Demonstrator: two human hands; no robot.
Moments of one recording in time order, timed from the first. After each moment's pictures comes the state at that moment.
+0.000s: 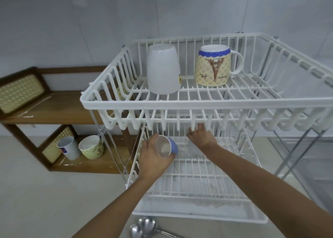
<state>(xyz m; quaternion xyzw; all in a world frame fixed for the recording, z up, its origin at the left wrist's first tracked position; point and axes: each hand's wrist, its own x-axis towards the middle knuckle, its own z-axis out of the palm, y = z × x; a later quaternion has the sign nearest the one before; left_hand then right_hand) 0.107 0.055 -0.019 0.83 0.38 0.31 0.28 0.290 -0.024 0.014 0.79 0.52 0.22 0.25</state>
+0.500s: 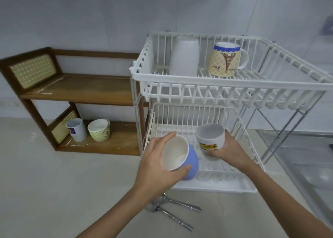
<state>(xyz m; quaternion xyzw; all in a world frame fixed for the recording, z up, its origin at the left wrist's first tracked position) -0.027 -0.028 0.057 0.84 0.22 0.30 0.40 0.213 -0.150 0.027 0.80 0.36 -0.15 -0.45</state>
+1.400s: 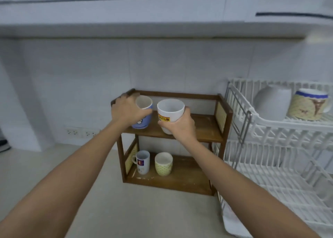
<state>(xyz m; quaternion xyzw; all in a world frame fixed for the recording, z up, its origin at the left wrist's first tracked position) -0.152 0.341 0.205 0.84 0.42 0.34 0.03 -0.028 0.200 0.161 0.73 0.37 -0.03 -0.58</state>
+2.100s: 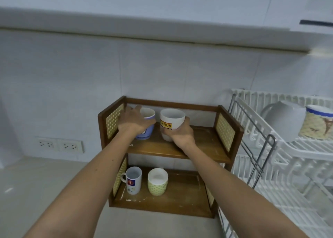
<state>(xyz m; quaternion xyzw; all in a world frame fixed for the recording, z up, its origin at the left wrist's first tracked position) -0.079 0.409 0.176 0.86 0.44 0.23 0.11 0.033 0.268 0.147 0.77 0.30 -0.09 -0.56</state>
